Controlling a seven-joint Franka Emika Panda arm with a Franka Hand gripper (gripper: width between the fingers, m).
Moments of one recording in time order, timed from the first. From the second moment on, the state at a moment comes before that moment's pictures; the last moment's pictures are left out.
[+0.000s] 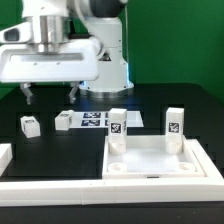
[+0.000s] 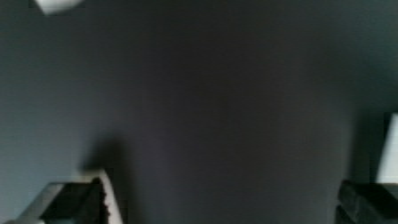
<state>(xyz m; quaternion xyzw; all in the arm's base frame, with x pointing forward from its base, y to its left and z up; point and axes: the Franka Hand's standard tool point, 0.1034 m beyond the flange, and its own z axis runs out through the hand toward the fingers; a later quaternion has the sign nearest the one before) 0.435 -0.130 0.085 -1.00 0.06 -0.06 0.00</state>
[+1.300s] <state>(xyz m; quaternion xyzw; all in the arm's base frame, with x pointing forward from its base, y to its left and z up) 0.382 -0.100 0.051 -0.93 0.10 0.32 0.11</state>
